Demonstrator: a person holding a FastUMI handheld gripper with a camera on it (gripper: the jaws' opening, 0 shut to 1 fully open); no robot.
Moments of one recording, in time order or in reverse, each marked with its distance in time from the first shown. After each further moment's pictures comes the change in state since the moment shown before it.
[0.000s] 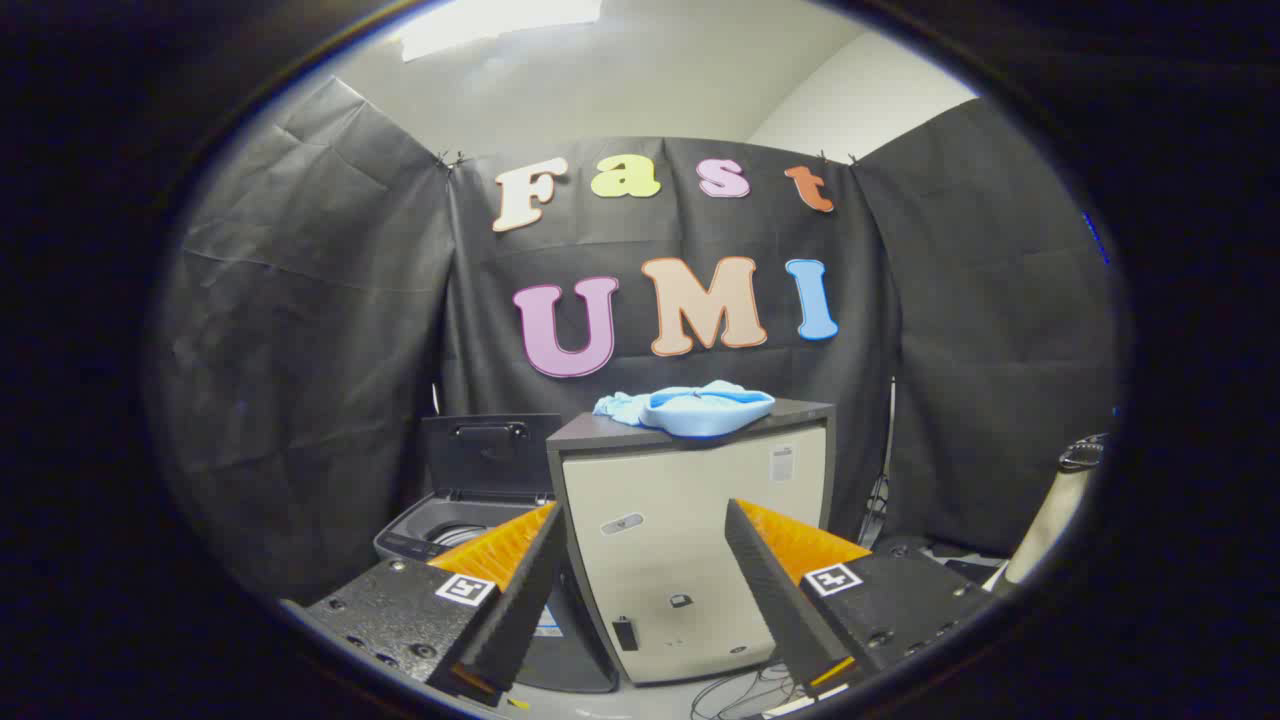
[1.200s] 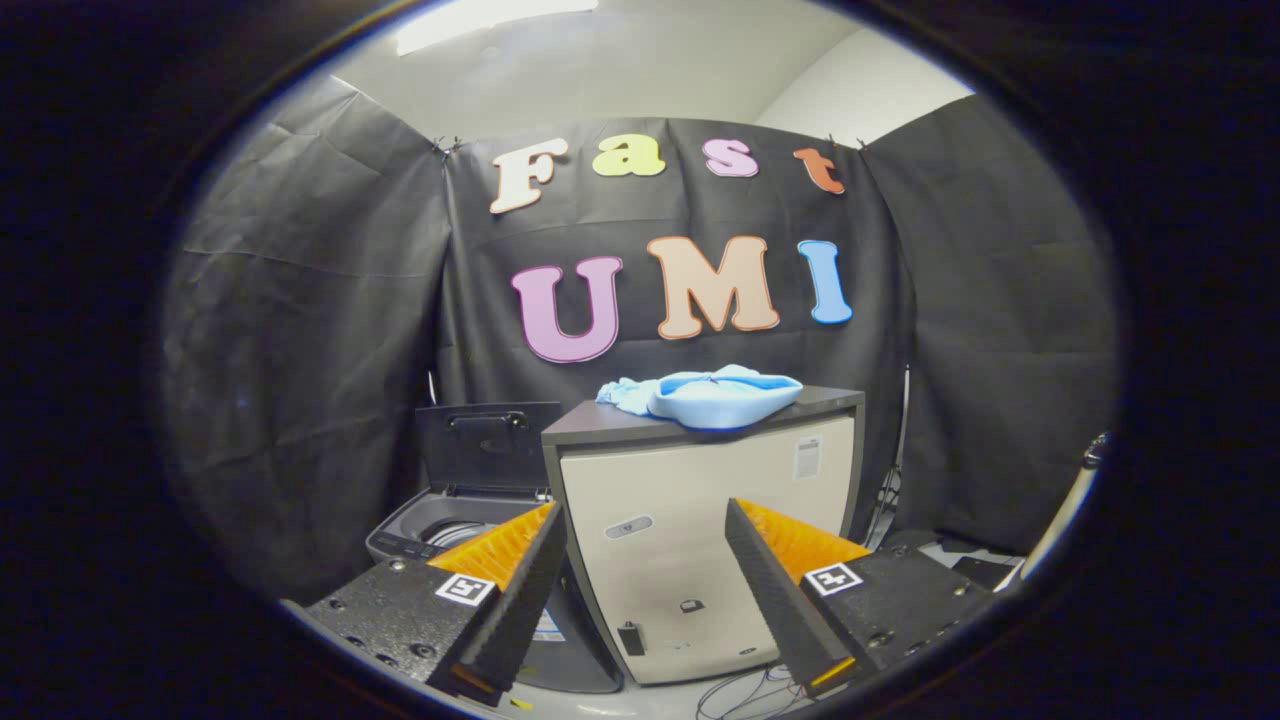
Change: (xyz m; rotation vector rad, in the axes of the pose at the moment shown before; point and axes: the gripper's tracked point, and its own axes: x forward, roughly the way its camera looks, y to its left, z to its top) arm 0.054 0.008 -0.008 -0.004 0.060 0.015
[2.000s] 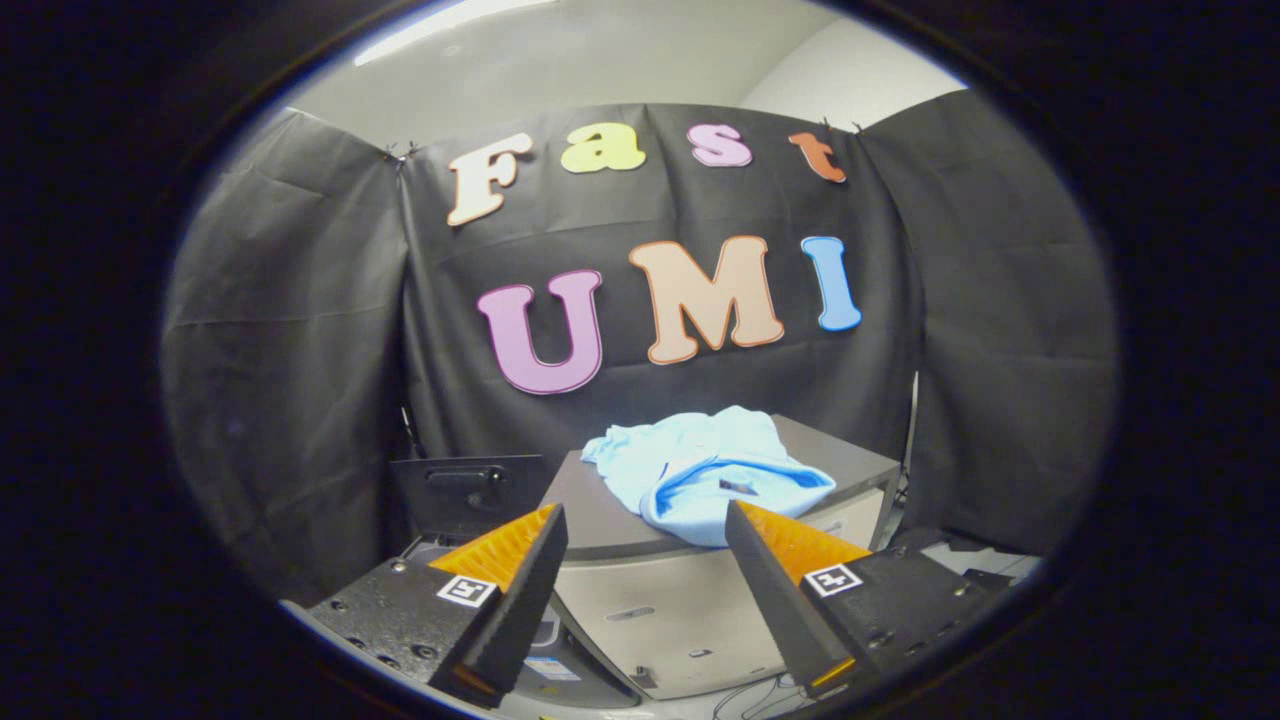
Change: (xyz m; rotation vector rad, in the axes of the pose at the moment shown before) arm 0.116 -0.018 0.092 0.064 0.078 -0.042
